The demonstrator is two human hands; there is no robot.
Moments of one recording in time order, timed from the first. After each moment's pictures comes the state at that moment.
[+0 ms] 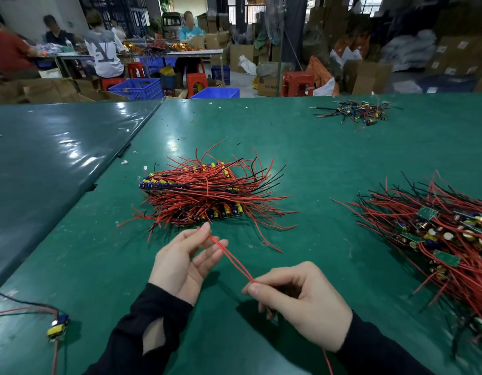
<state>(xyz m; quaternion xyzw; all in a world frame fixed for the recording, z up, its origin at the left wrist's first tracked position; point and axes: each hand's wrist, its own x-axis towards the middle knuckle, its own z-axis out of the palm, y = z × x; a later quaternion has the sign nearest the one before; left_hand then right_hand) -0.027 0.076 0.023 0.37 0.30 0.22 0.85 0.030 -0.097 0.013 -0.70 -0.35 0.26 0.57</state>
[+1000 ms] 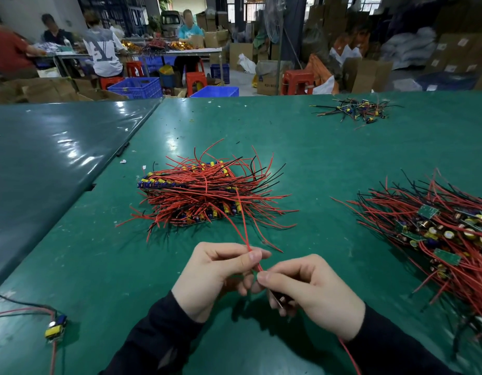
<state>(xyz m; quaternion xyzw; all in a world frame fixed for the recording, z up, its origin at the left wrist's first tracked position) -0.031 0.053 0.017 0.63 0.09 0.09 0.76 0.039 -0.098 0.023 -0.66 -0.32 0.33 0.59</state>
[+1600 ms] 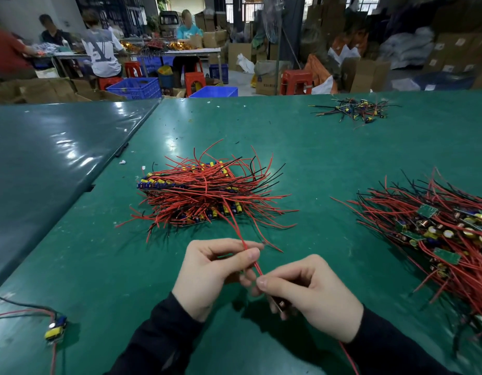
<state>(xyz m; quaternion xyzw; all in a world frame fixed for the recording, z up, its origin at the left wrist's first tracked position) -0.029 0.049 0.019 0.62 0.12 0.17 0.76 0.038 -0.100 0.019 -0.67 -0.34 0.31 0.58</state>
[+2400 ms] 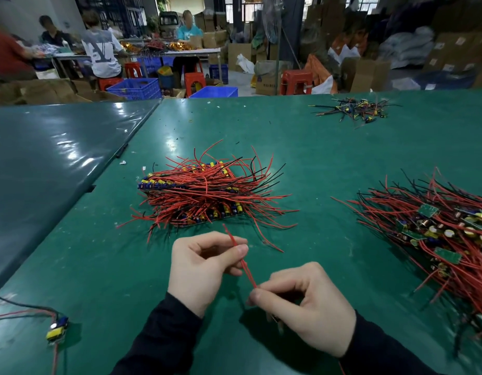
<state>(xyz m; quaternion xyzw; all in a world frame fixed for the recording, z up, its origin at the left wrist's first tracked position) -0.030 0.054 0.019 0.65 0.18 0.26 0.69 0.031 -0.101 0.013 -0.71 -0.43 0.19 0.52</state>
